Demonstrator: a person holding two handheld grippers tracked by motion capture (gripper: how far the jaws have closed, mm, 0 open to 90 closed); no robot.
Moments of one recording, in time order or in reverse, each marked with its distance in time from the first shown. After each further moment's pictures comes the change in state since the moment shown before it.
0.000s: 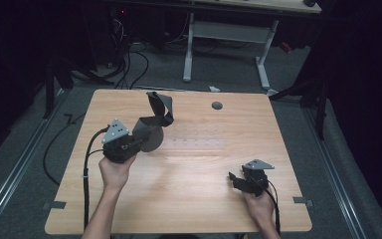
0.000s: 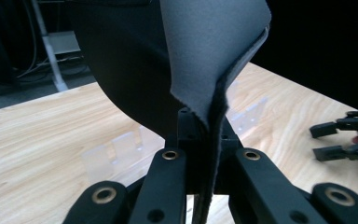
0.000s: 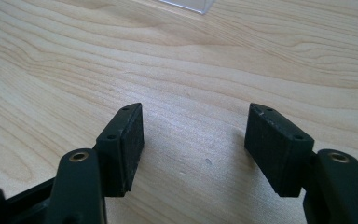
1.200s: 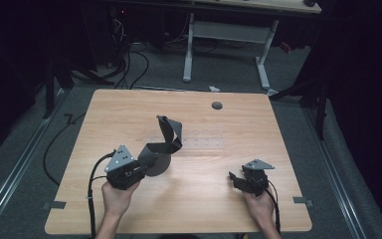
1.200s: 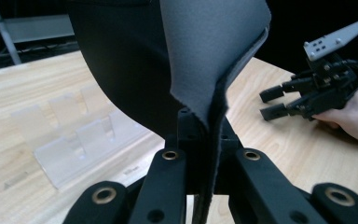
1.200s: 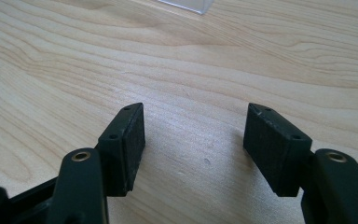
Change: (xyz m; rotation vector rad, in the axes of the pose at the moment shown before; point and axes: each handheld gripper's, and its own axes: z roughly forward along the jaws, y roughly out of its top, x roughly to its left) left arm -0.025 -0.042 -0.041 0.073 -0.084 -0.027; right arm 0.000 0.000 0.000 -0.001 -0.002 0.001
